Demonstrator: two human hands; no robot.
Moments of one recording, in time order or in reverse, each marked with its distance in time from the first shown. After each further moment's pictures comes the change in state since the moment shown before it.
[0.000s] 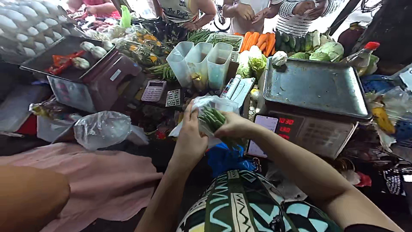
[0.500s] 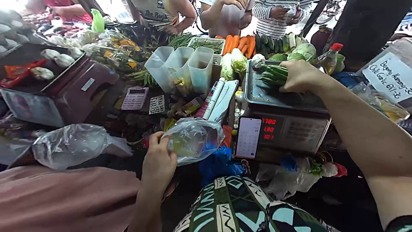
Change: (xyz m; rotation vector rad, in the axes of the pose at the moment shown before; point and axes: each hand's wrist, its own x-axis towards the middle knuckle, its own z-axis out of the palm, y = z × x) left_hand -0.029 -0.049 0.003 0.254 0.097 -0.050; right_hand -0.091 0.032 -0.233 -0.923 0.616 0.193
